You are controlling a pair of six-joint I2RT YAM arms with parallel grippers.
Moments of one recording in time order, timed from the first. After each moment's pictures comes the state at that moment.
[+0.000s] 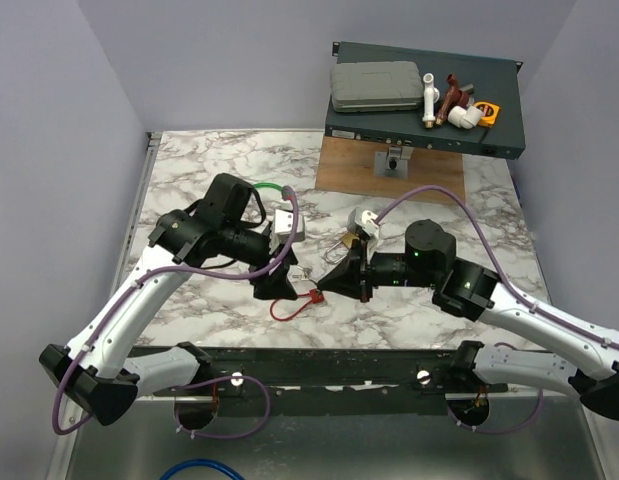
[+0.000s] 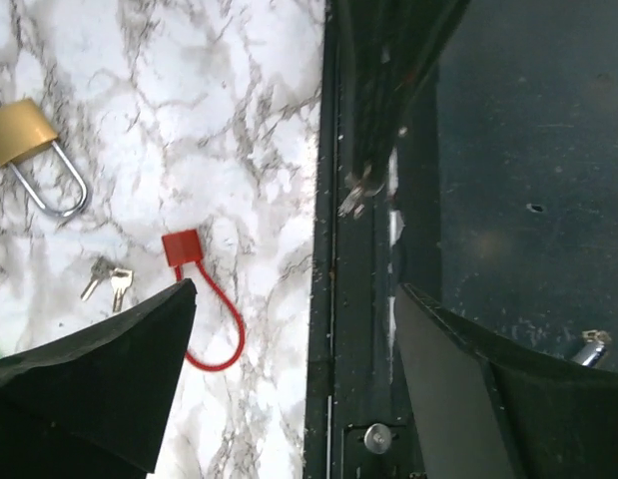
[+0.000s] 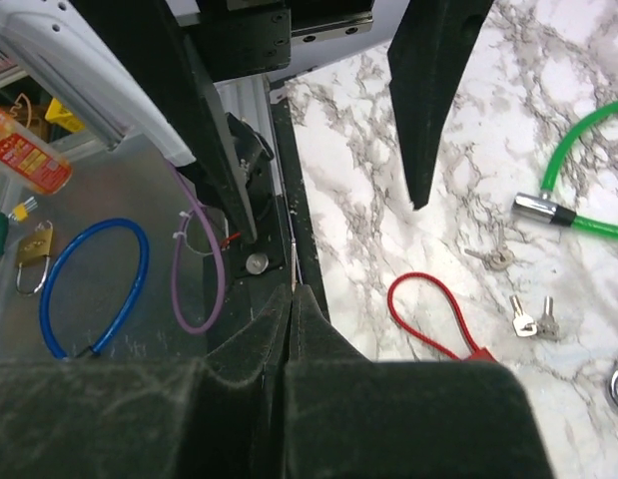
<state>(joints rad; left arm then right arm) -0.57 1.14 1.32 -1.08 0.92 0.53 0.98 1.01 0.92 -0.09 -0.47 0.18</state>
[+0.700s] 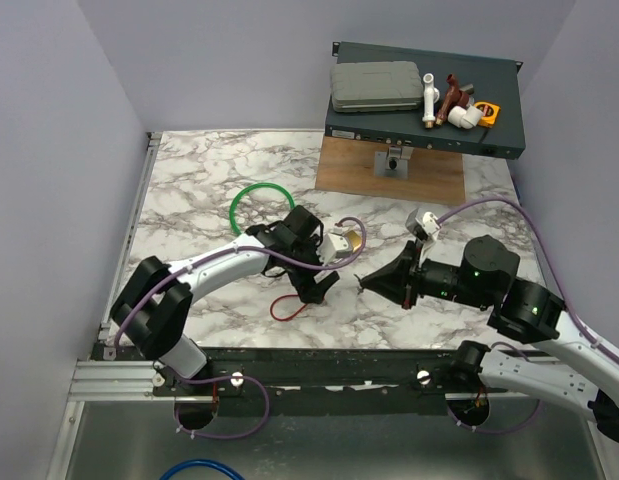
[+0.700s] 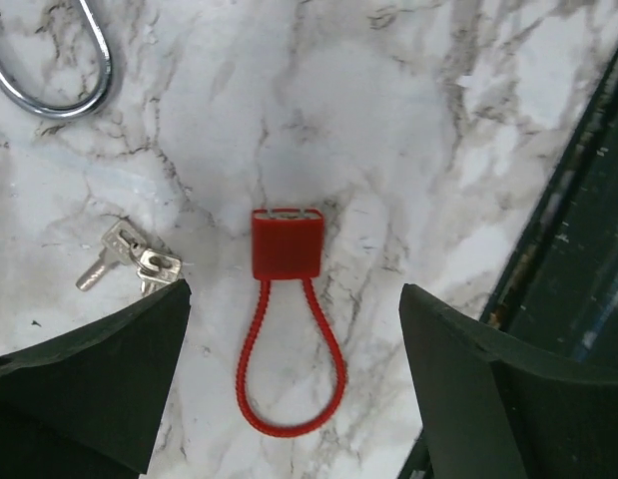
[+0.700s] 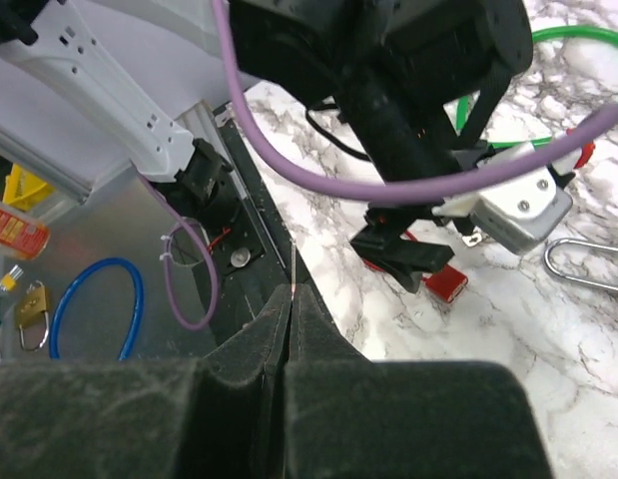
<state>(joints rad) -0.75 1.53 1.03 -0.57 0.45 0.30 0.97 0.70 0.93 -0.43 -0.23 0.30</state>
